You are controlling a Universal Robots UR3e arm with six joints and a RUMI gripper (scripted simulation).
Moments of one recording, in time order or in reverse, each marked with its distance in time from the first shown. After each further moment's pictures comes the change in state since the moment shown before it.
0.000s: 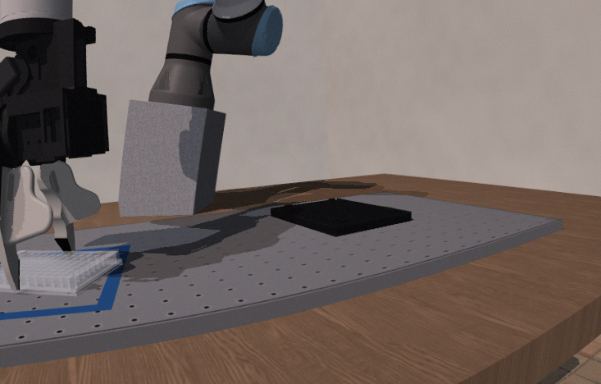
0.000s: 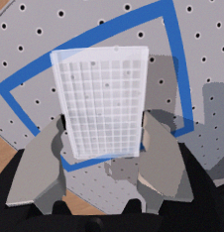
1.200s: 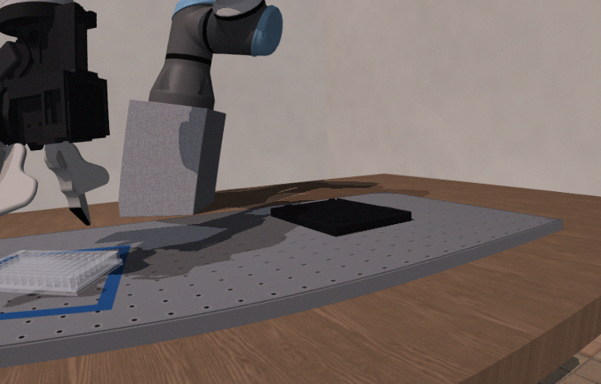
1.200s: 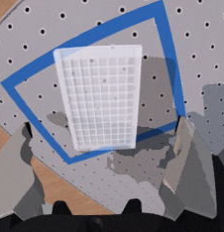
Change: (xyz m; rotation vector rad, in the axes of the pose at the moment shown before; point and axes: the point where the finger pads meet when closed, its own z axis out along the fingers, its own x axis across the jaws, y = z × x) arm 0.003 0.001 -0.014 -0.003 0.008 0.000
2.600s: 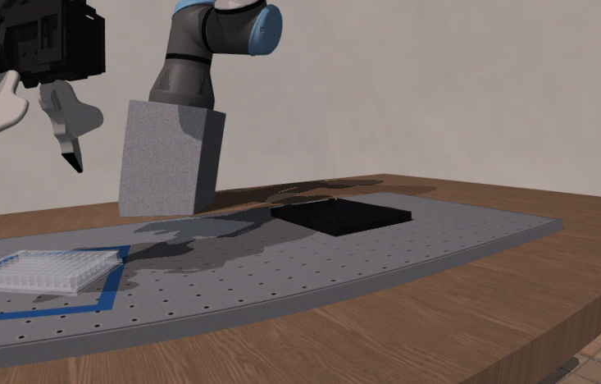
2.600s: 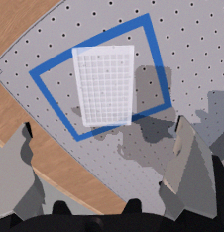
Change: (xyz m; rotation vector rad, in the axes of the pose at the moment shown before) arm -0.002 -0.001 -0.059 0.002 -0.010 -0.001
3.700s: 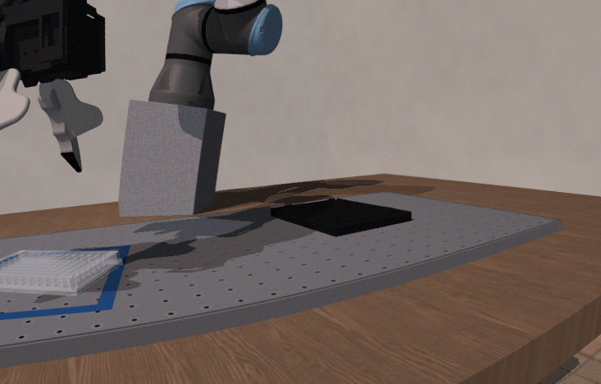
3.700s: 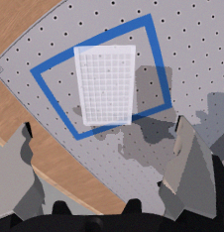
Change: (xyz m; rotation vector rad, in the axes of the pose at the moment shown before) arm -0.001 0.000 -0.001 -0.002 -0.005 -0.015
